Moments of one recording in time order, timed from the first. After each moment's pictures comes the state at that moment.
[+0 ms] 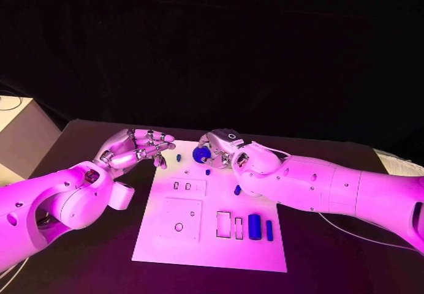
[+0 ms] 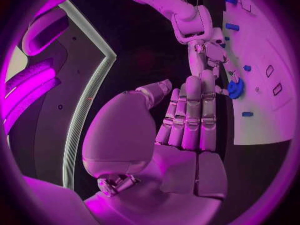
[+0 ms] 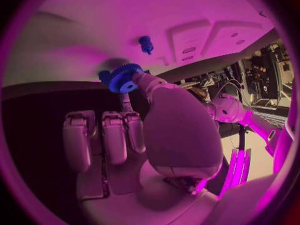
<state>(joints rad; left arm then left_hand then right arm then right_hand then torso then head) 1.20 -1.00 0.00 1.67 -0.25 -0.17 0.41 1.34 -0.17 0.59 0.04 0.08 0.92 0.20 0.24 0.24 1.17 0.13 0.07 0.09 1.19 0.04 0.82 0.68 0.18 1.05 0.13 0.77 0.49 1.25 -0.47 -0.12 1.22 -1.61 -0.53 -0.19 1.39 -0.21 0.47 0.19 0.25 0.93 0.15 0.26 0.29 1.47 0.05 1.51 1.31 1.47 -0.02 1.54 1.31 0.02 1.47 0.08 1.53 1.31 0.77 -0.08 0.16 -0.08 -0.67</state>
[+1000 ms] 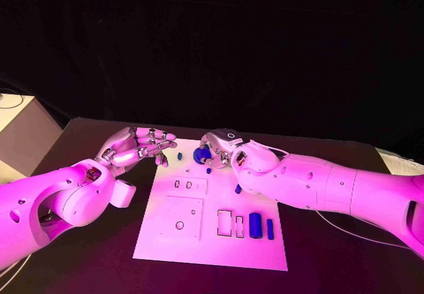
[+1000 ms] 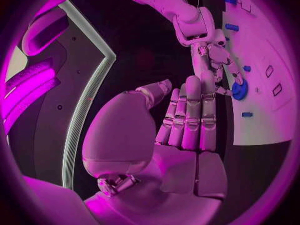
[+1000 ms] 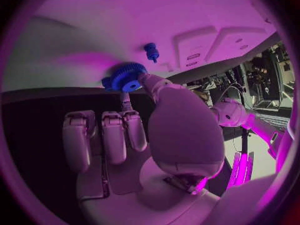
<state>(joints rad) 1.20 -1.00 0.00 1.66 -0.26 -0.17 0.41 1.34 -0.17 0.59 0.04 0.08 0.92 0.20 0.24 0.24 1.17 0.13 0.07 0.08 1.19 0.04 0.82 0.68 0.18 1.05 0.13 0.77 0.49 1.24 -0.44 -0.12 1.17 -1.61 -0.50 -0.19 1.29 -0.24 0.47 0.21 0.24 0.91 0.15 0.28 0.29 1.46 0.07 1.48 1.31 1.47 -0.01 1.54 1.31 0.02 1.47 0.09 1.53 1.31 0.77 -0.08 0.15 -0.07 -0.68</state>
